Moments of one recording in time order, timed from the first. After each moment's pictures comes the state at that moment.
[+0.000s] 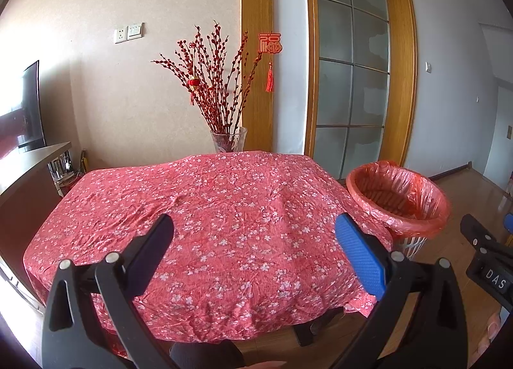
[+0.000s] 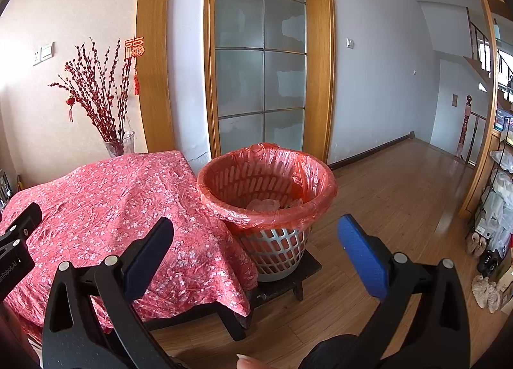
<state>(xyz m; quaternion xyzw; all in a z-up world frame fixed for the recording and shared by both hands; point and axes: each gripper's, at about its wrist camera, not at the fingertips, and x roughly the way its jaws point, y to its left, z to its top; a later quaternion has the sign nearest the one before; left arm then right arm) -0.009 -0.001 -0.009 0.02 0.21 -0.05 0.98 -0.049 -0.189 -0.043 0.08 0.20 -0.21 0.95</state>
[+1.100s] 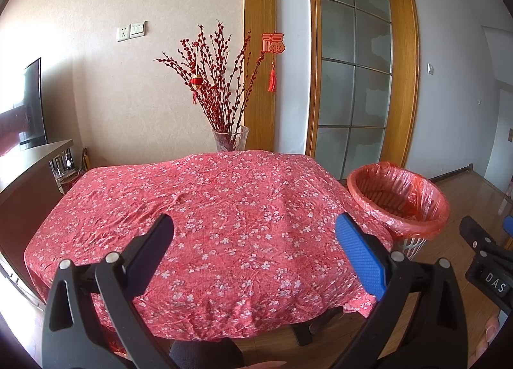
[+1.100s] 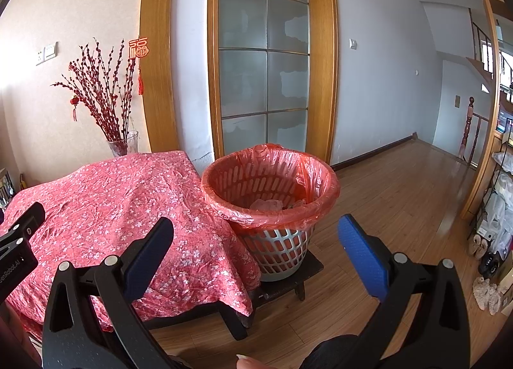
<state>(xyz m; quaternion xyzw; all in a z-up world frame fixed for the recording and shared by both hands) -0.013 0.002 -0.006 0.01 0.21 -0.05 0.98 -0.052 -0.188 -0.042 0.07 0.20 -0.20 0.96</state>
